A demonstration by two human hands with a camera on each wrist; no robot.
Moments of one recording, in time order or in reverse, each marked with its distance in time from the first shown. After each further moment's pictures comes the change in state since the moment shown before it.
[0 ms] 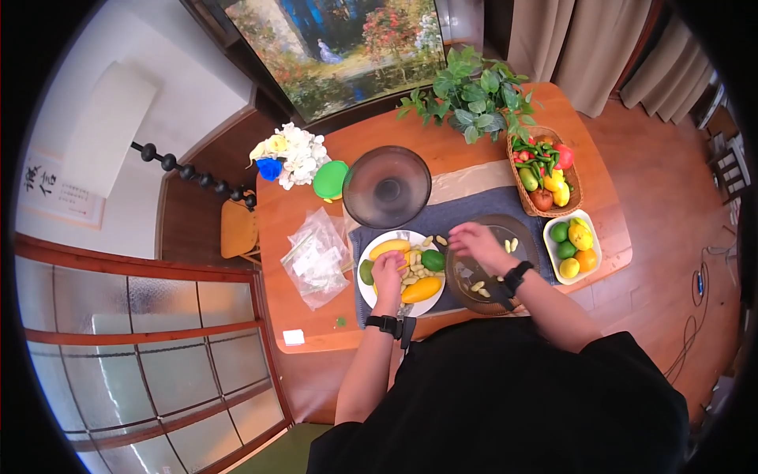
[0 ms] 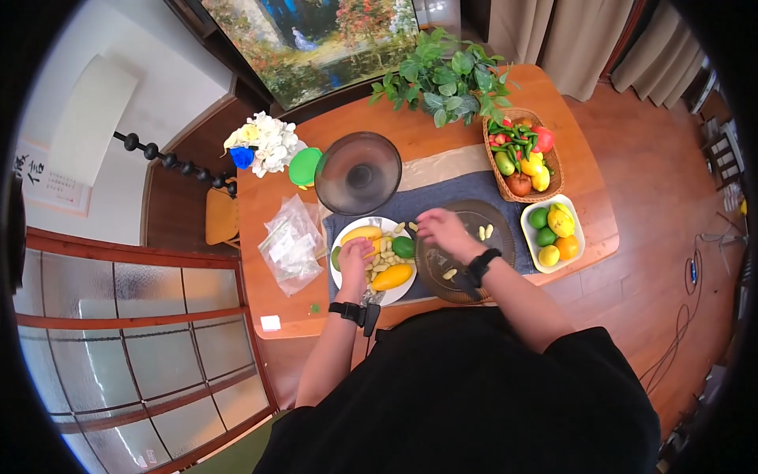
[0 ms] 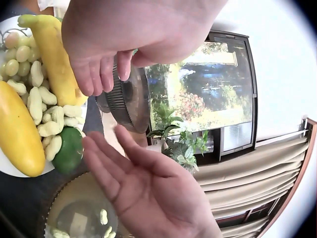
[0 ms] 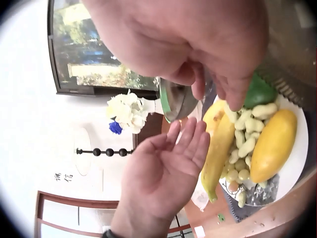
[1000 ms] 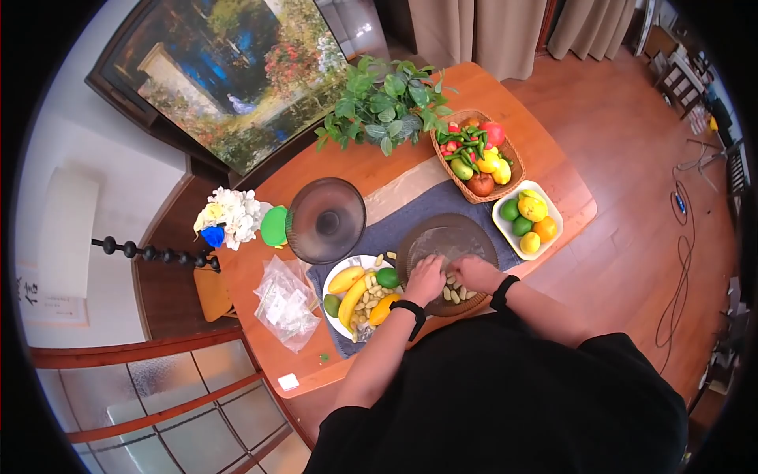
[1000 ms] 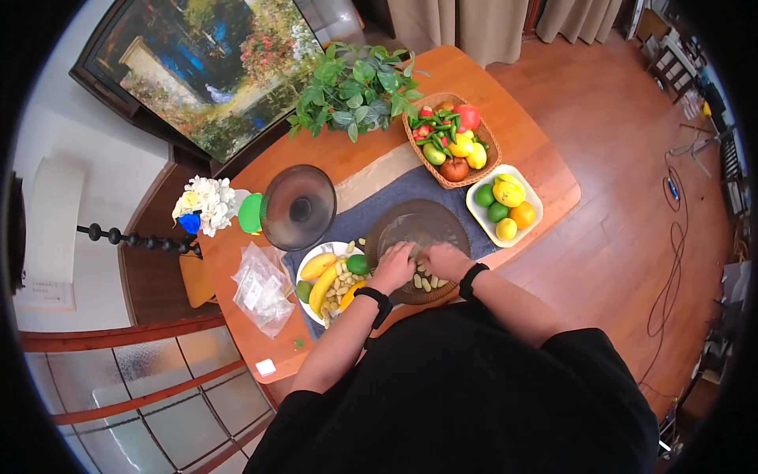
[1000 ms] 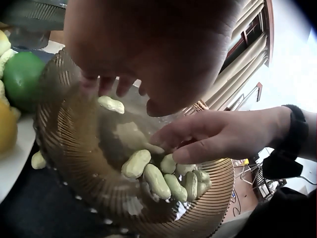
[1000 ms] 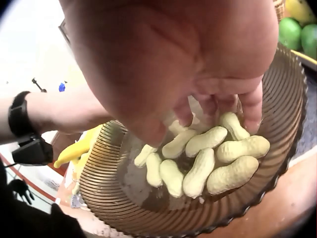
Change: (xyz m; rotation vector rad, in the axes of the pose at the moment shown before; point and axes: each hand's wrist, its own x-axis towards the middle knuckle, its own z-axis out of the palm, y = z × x) left_hand -0.026 -0.054 0.148 1.241 -0.832 0.679; right_hand -0.065 0.074 -0.096 -1.115 -0.063 -0.035
